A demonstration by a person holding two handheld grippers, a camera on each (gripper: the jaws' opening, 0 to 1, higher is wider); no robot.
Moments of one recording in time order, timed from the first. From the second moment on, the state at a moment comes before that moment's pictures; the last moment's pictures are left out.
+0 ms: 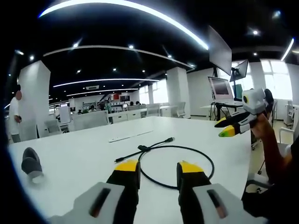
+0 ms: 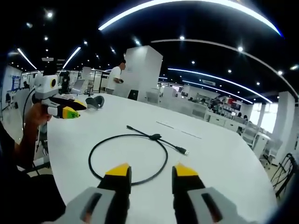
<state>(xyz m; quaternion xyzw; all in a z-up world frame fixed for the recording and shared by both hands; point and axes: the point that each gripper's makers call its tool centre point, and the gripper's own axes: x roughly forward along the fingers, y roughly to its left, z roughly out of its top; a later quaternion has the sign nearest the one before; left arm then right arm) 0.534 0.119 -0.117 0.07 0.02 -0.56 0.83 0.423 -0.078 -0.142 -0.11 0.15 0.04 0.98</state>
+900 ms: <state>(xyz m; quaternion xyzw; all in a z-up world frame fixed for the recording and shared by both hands) 0.532 0.117 -0.116 0.08 0.02 -0.56 0.83 0.420 -0.081 -0.142 -0.11 0.15 0.03 0.98</state>
